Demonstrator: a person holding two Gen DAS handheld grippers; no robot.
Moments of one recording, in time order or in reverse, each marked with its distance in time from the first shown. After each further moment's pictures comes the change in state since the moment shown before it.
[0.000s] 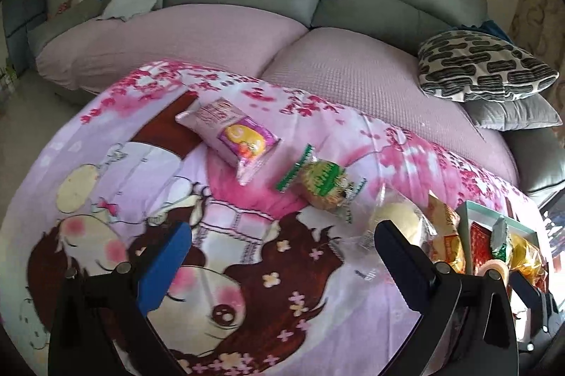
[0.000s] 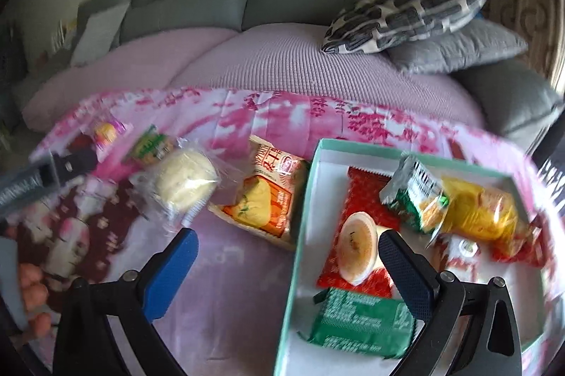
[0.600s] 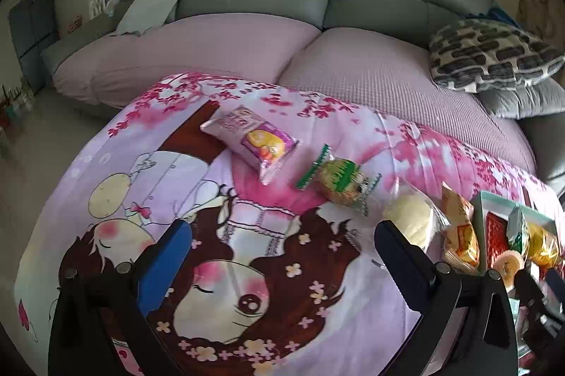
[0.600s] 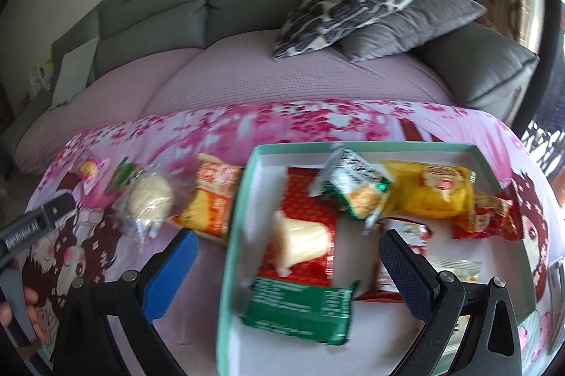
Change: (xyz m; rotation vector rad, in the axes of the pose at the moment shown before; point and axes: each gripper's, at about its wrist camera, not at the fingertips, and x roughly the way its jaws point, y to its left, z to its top) left arm -0.022 0.001 -0.002 0.037 -0.021 0.122; right arm -0.023 -0.056 -0.002 0.179 -0.004 0.007
